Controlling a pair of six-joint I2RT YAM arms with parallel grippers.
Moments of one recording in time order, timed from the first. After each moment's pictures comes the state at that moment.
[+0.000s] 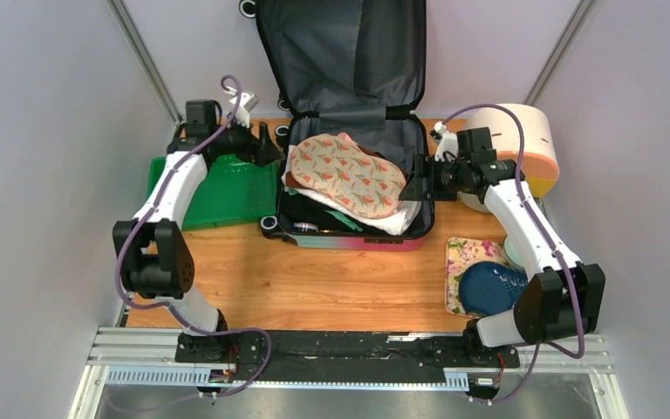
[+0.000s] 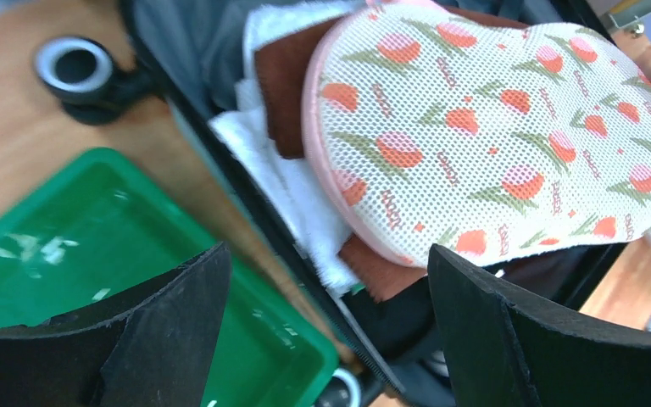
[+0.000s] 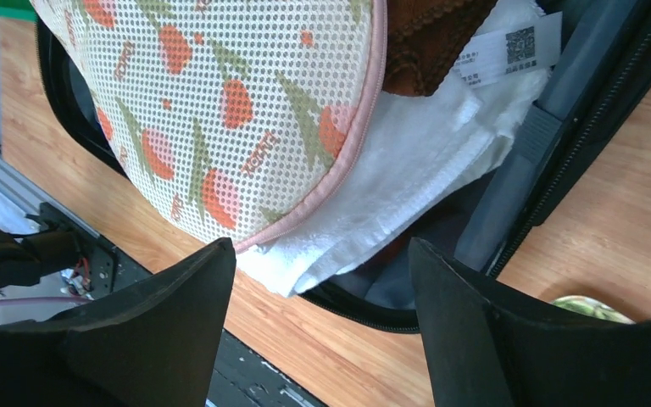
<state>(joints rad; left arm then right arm) 0.02 1.62 1.43 -0.43 0.78 0.18 0.18 1.41 1.27 -0.75 -0.49 0.16</state>
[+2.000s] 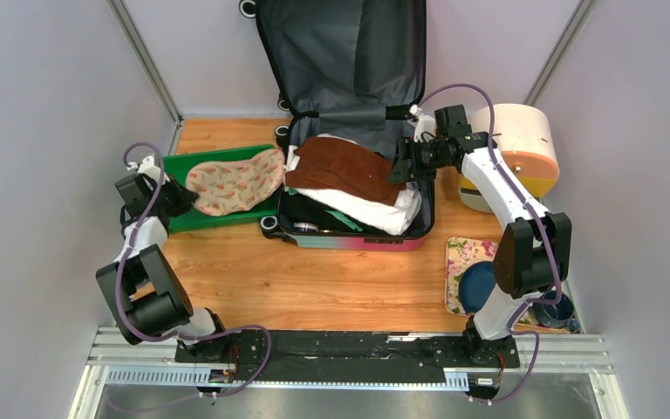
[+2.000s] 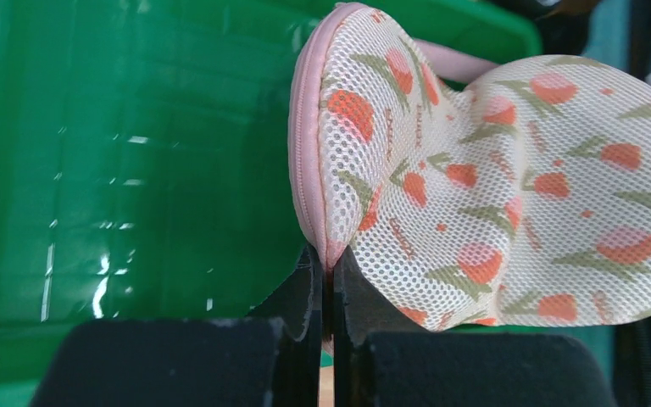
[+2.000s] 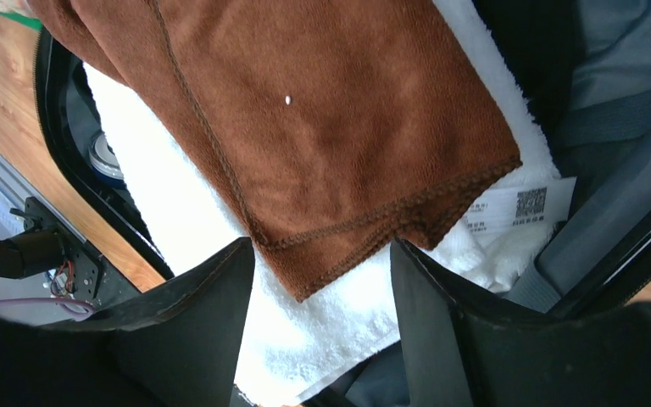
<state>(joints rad) 0.50 1.40 0.81 0.01 0.57 -0.21 0.21 1.70 1.50 -0.73 -0.54 0.09</state>
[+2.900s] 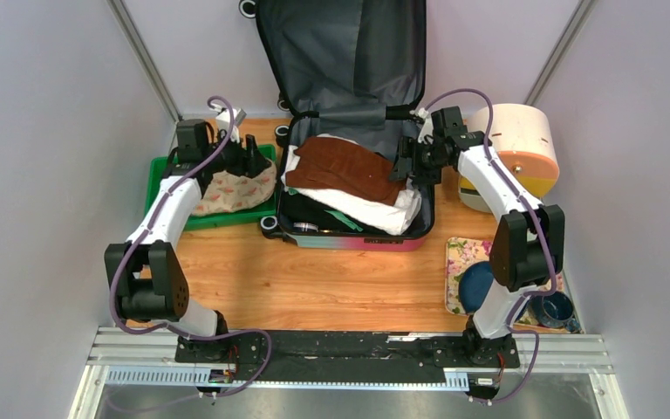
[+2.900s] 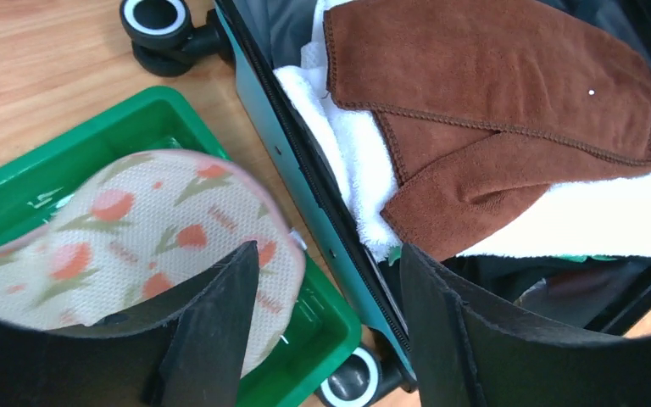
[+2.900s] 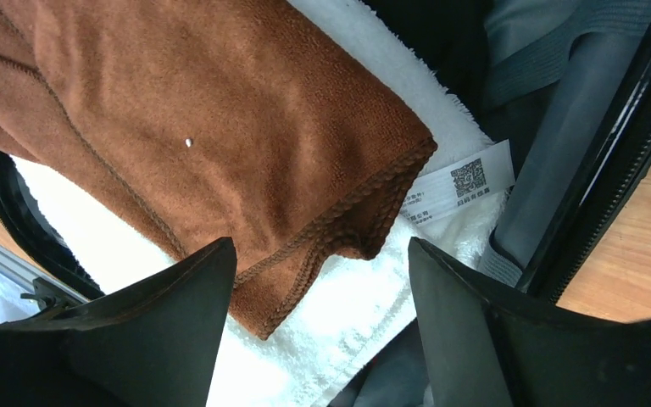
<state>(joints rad) 0.05 1.49 1.17 -0.22 0.65 0.06 0.21 1.76 1.53 -0.74 -0.37 0.27</state>
